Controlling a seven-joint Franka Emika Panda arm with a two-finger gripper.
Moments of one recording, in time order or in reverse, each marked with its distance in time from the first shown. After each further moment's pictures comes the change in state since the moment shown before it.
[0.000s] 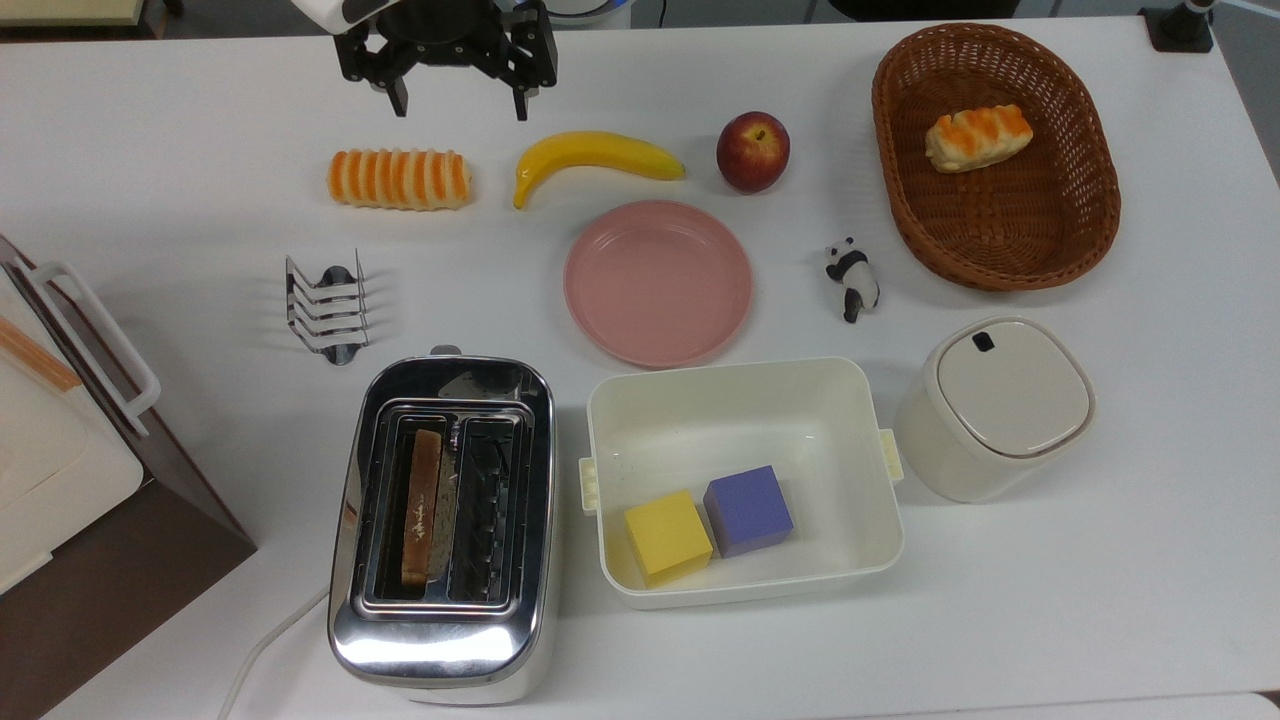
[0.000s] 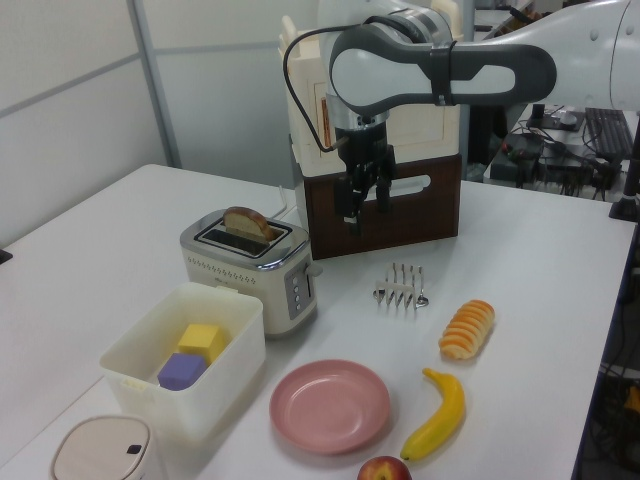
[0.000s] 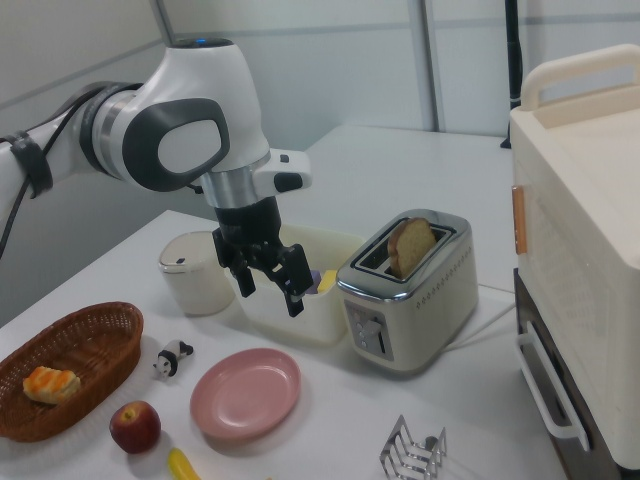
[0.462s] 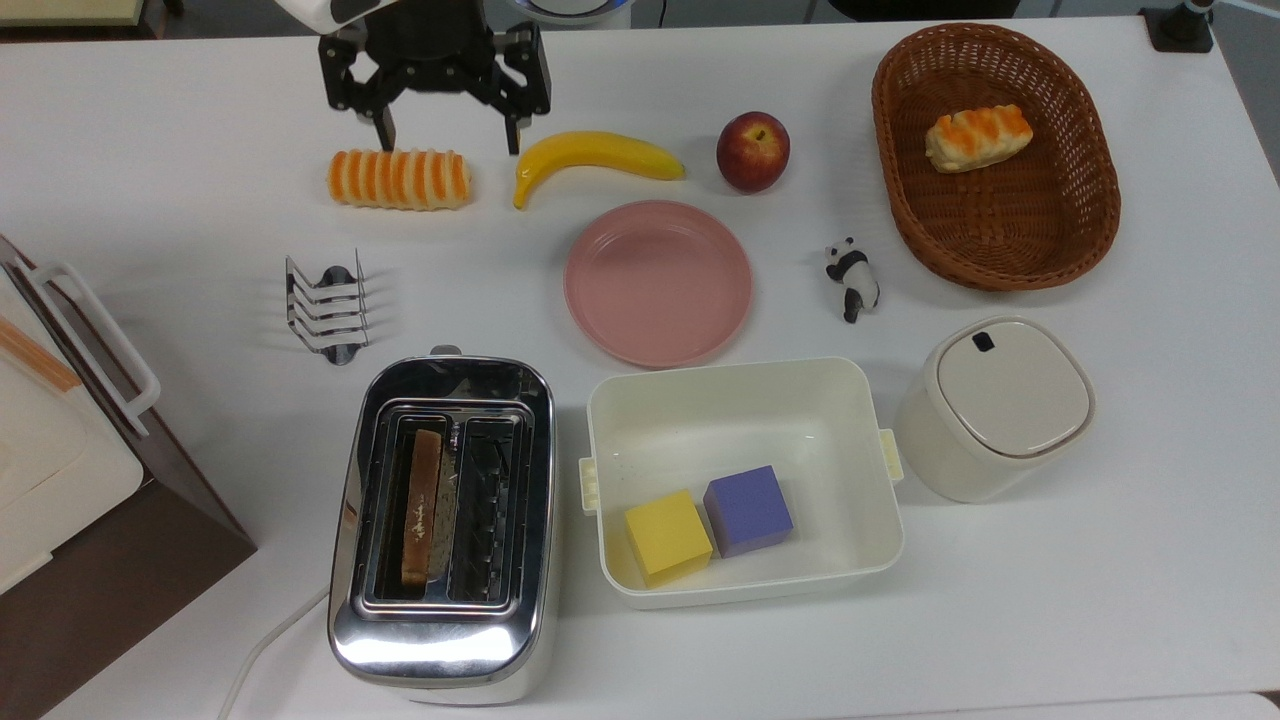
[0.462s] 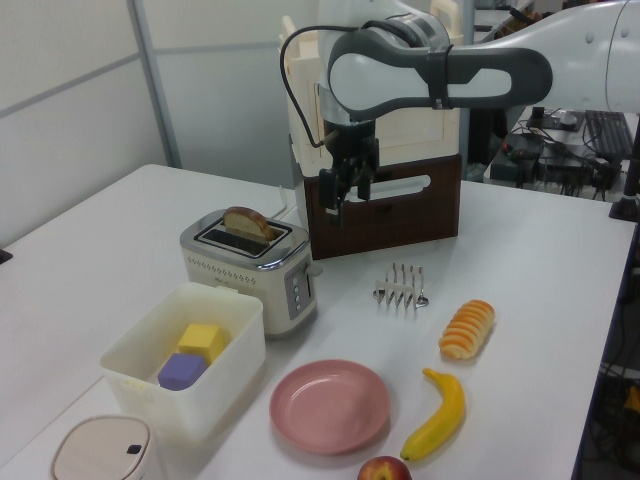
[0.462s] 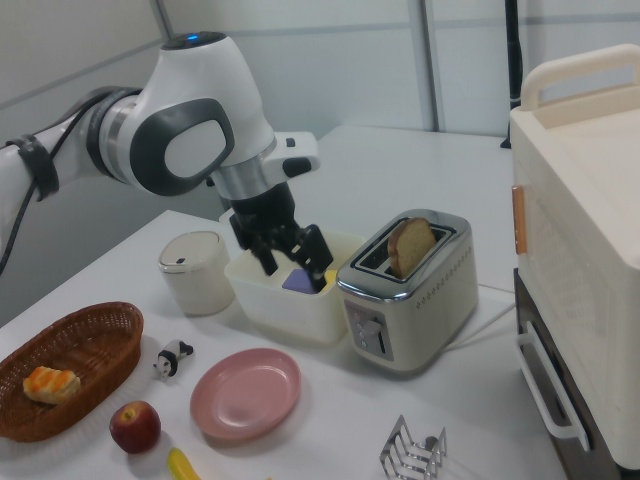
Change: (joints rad) arm -0.001 0.012 -0.001 -0.002 0.000 0.162 -0.013
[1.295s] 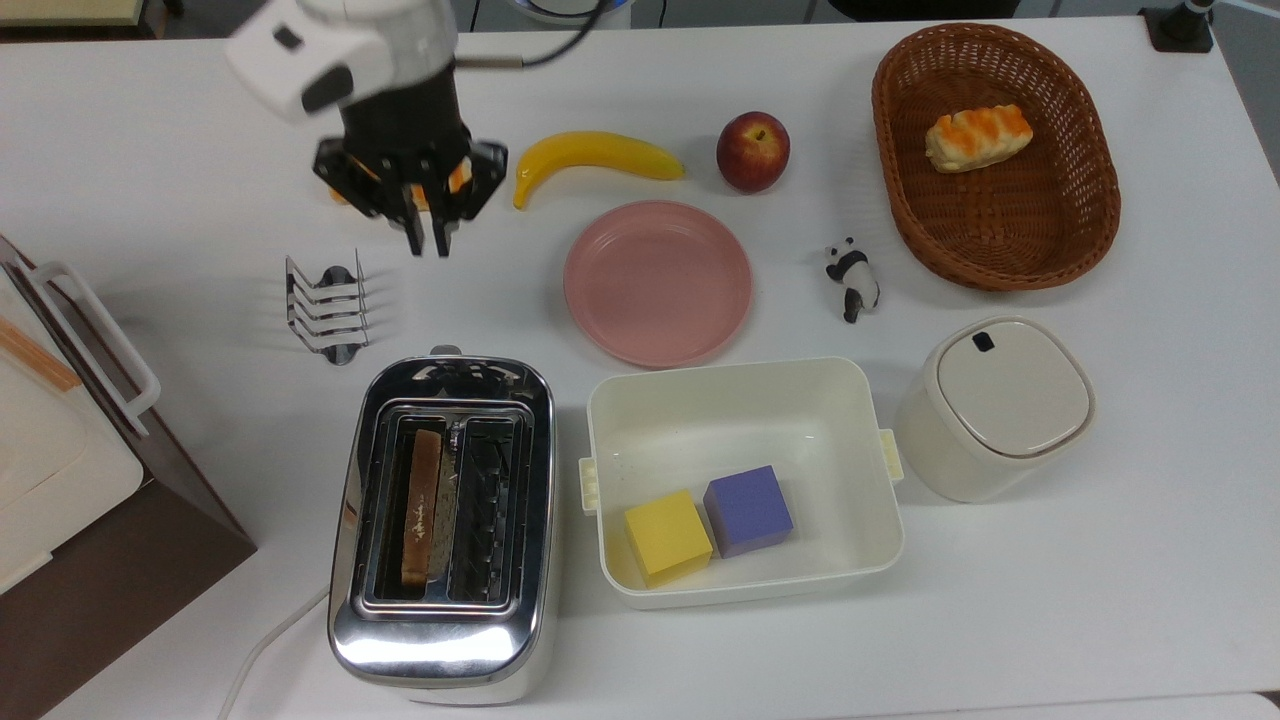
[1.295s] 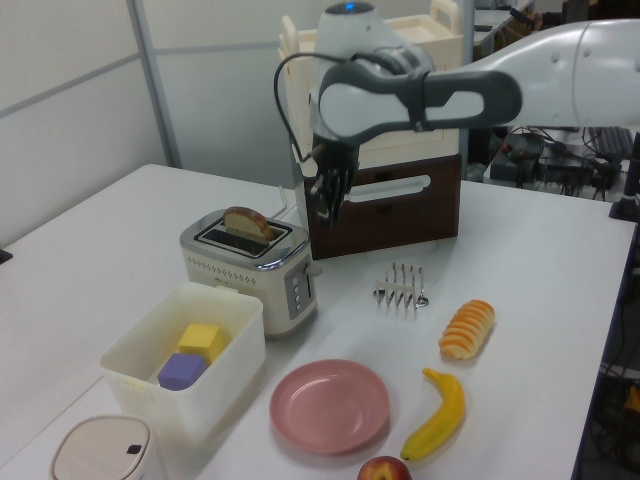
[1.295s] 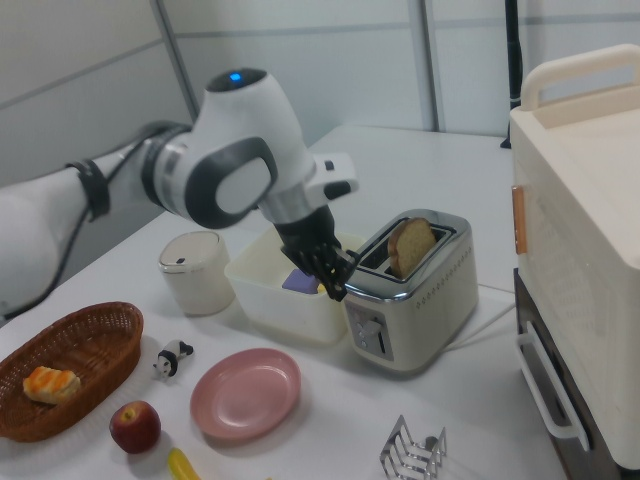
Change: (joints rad) arm -0.033 0.098 0.000 -0.002 0.029 0.186 -0.030
